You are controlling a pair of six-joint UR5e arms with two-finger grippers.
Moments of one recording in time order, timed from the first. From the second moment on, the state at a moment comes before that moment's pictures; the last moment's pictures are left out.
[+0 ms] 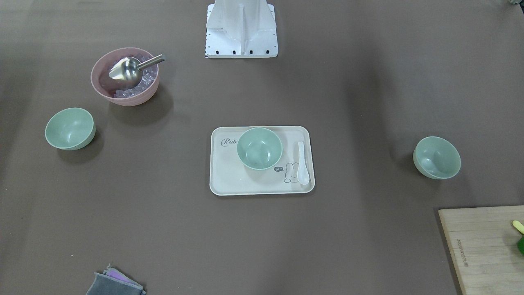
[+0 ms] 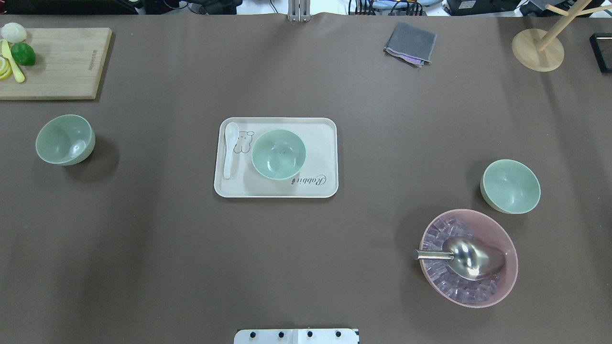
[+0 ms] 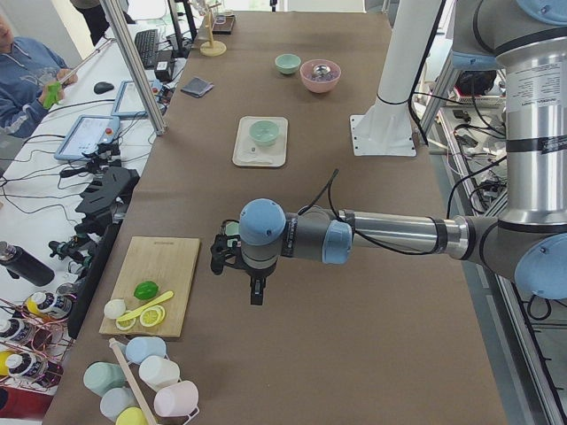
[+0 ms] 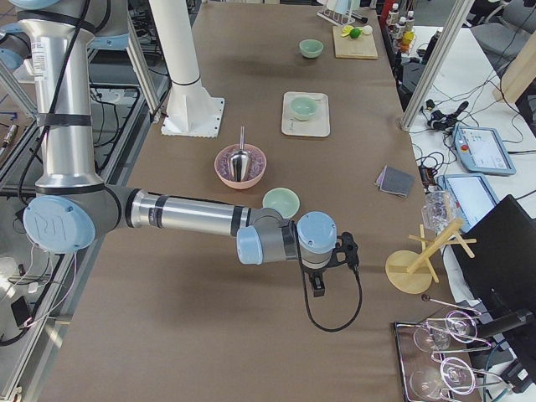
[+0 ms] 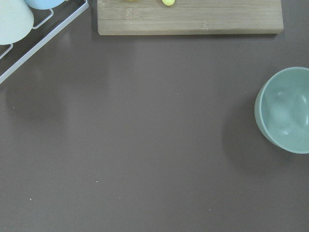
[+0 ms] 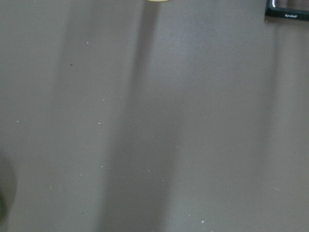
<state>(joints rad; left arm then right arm) -1.61 -1.43 -1.78 -1.67 -2.45 -0.10 1.57 -1.56 1.48 -1.32 2.48 -0.05</state>
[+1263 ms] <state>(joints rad) -1.38 -1.51 -1.78 -1.80 -2.35 -0.40 1.20 -1.55 1.73 -1.30 2.33 0.40</state>
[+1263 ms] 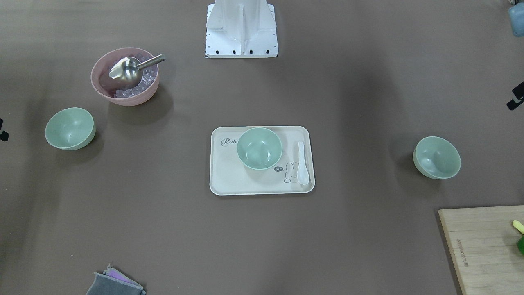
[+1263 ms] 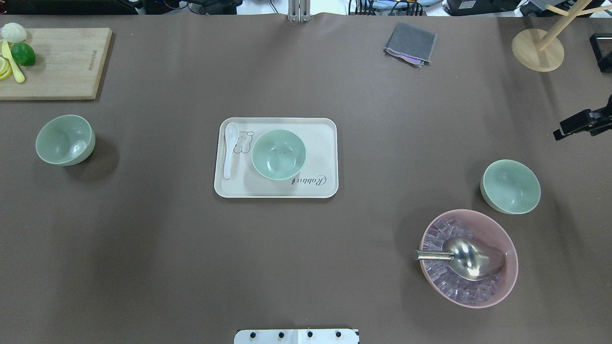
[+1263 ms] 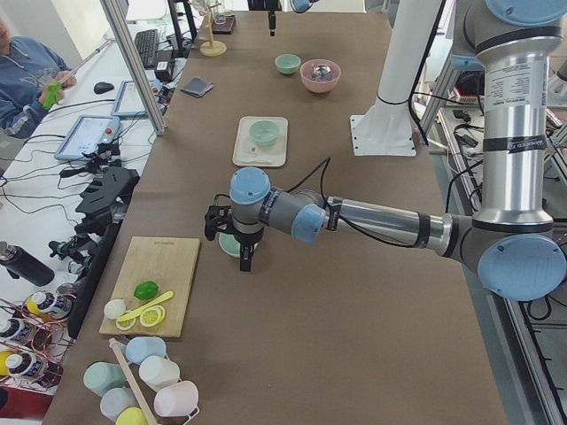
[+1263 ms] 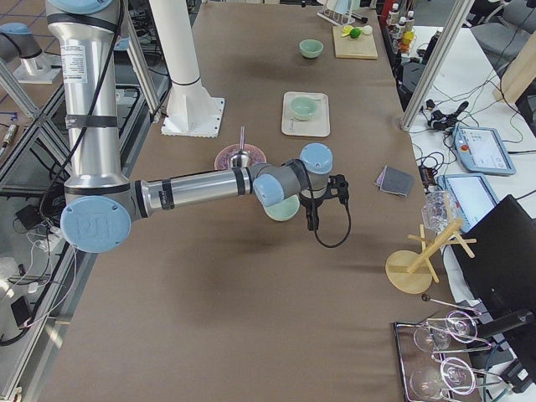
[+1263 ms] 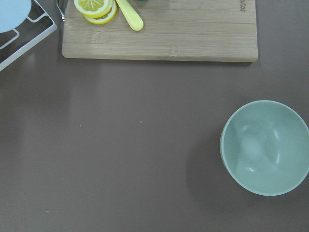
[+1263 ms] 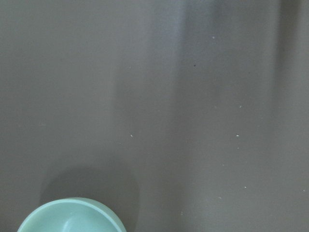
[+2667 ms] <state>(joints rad) -1.34 -1.57 -1.74 -1.80 -2.36 -0.42 1.01 -1.61 1.70 -1.17 2.29 0.41</state>
